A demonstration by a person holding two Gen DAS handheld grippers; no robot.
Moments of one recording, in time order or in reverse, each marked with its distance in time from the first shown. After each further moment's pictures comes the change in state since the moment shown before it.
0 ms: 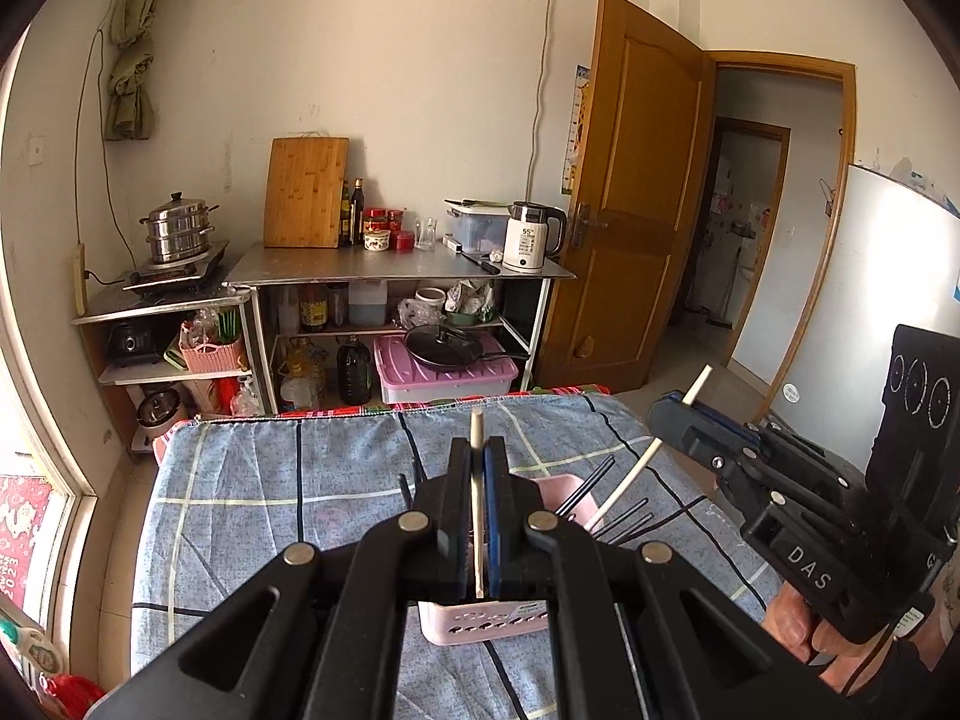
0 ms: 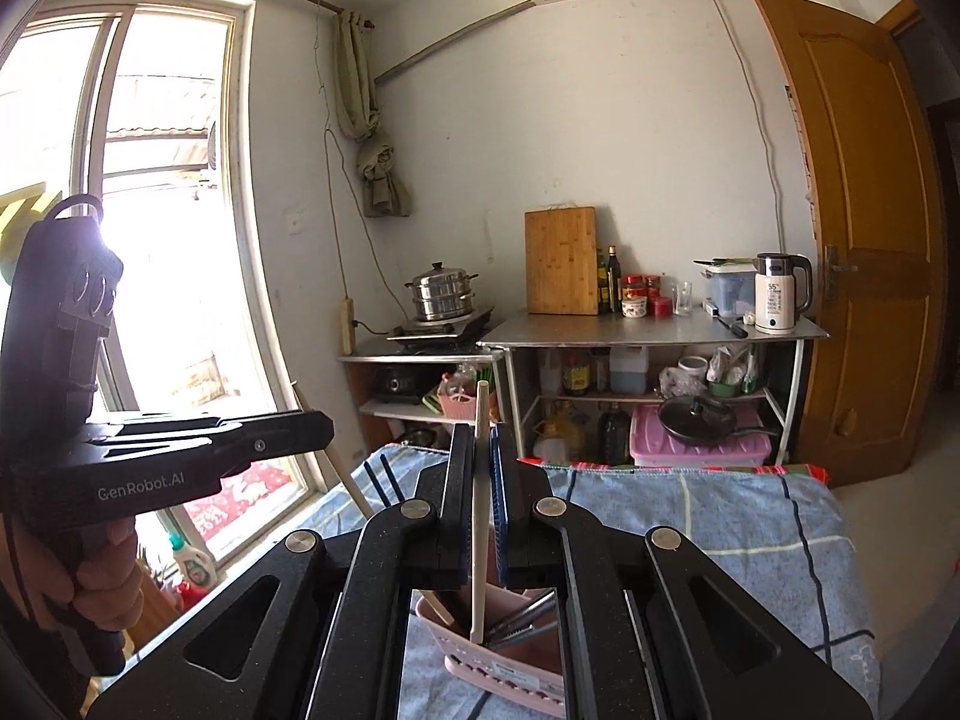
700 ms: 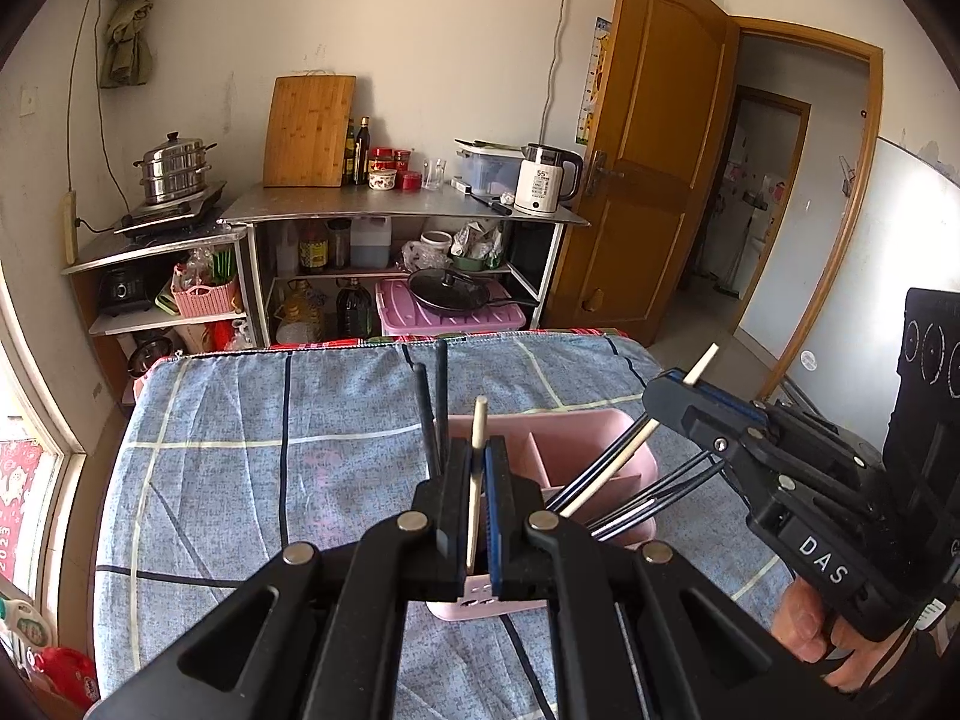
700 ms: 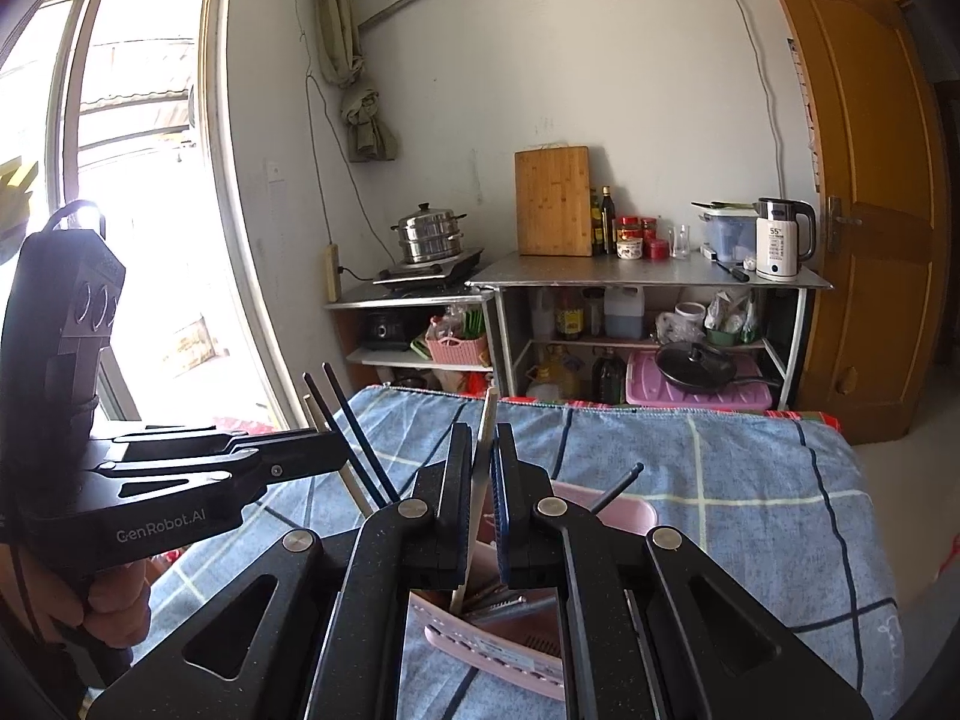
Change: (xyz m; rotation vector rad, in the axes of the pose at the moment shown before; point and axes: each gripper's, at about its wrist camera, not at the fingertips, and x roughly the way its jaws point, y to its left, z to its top) left arm 0.052 0.014 -0.039 -0.035 0.115 -0.003; right arm 0.041 -0.008 -0.037 0.007 0.137 -0.018
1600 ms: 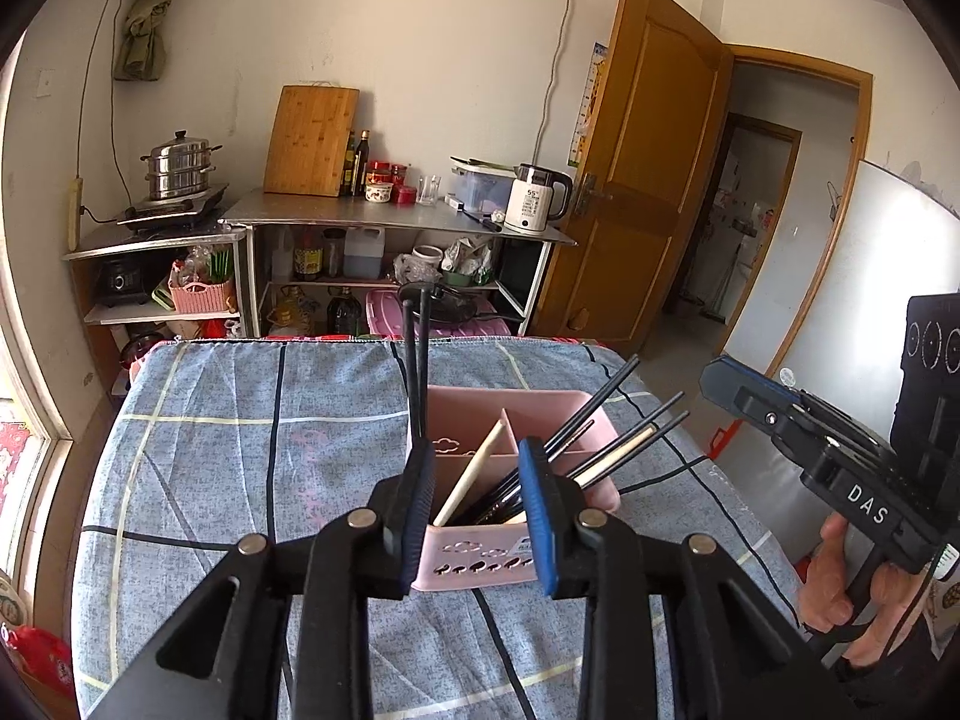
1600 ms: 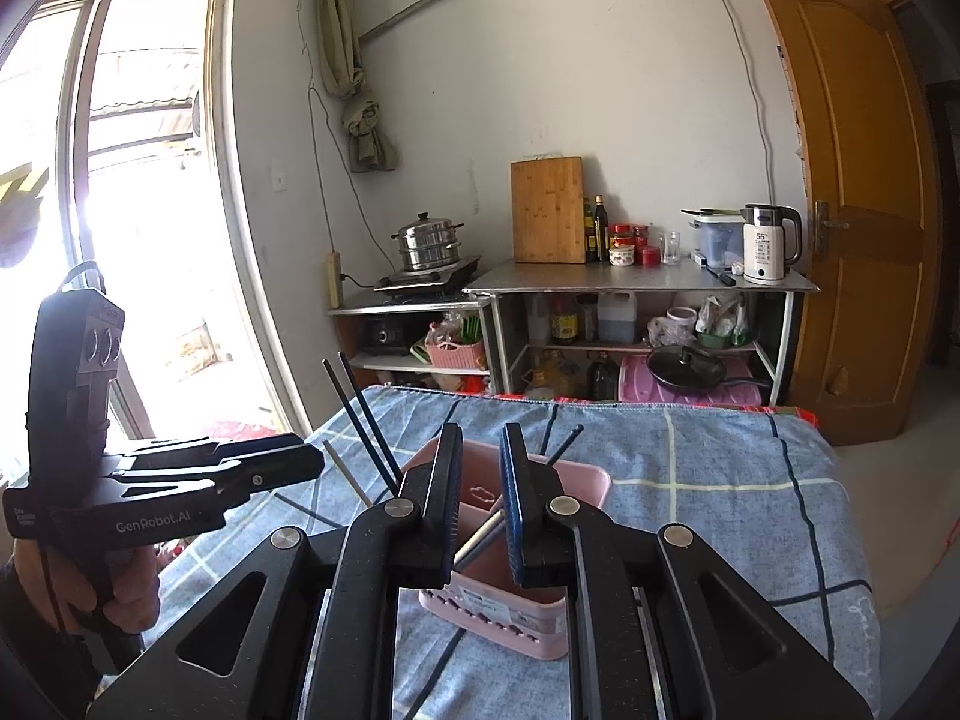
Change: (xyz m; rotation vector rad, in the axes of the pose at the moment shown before) left arm -0.037 -0.006 -0.029 -0.039 -0.060 -0.035; right arm -0.052 -0.012 -0.008 0.004 -0.031 -0.004
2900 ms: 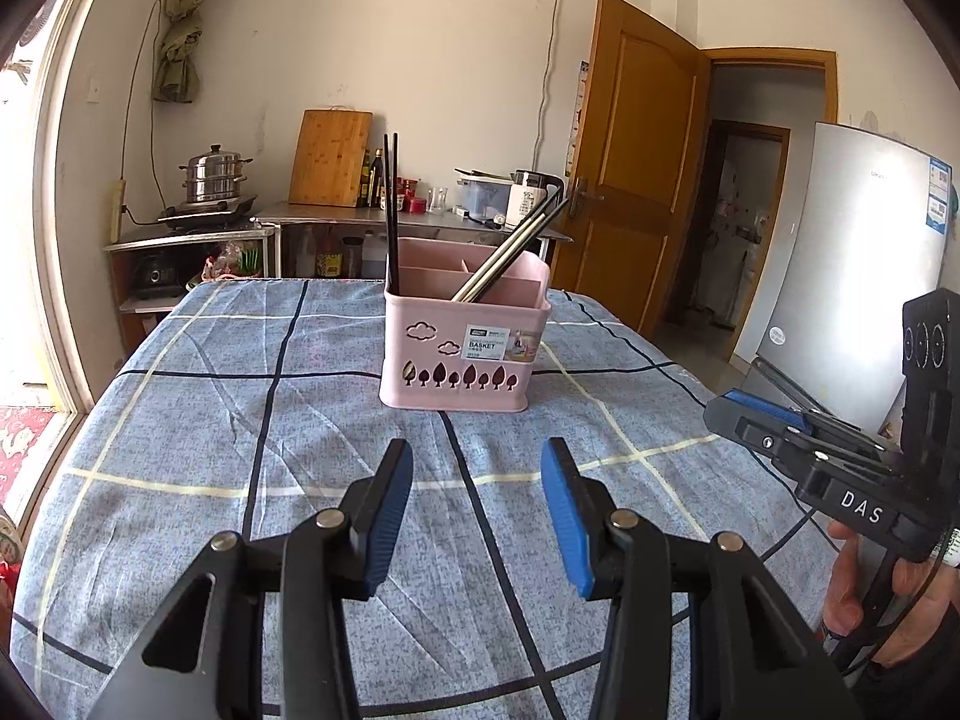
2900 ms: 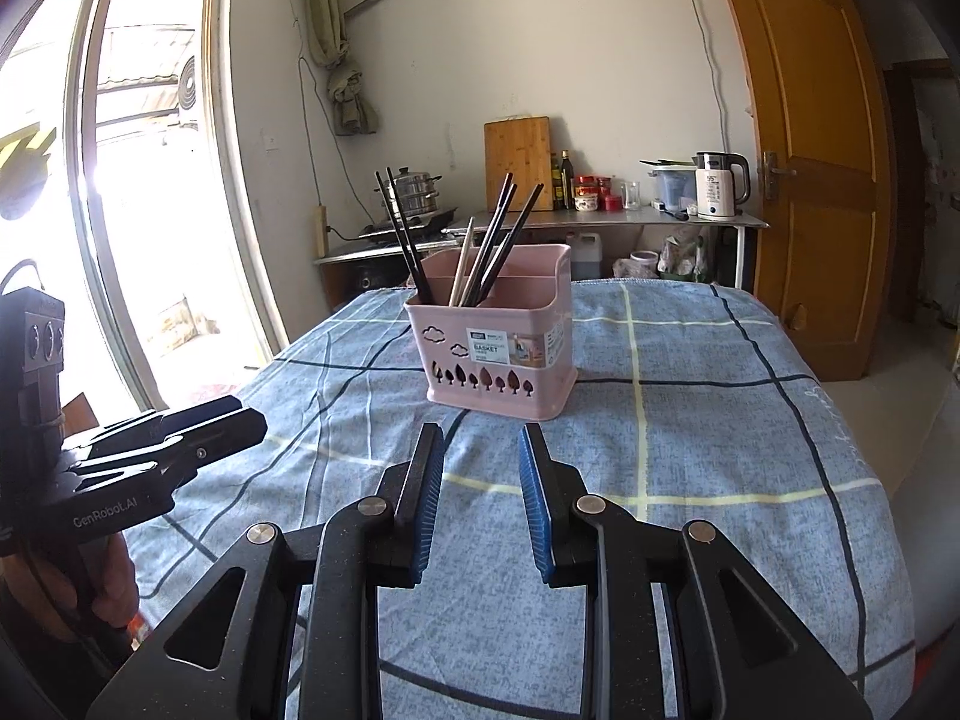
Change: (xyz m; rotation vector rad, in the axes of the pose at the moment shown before) left arm -0.076 -0.049 -0.169 0.028 -0.094 0.063; right arm -0.106 0.030 -0.150 0.017 0.068 -0.075
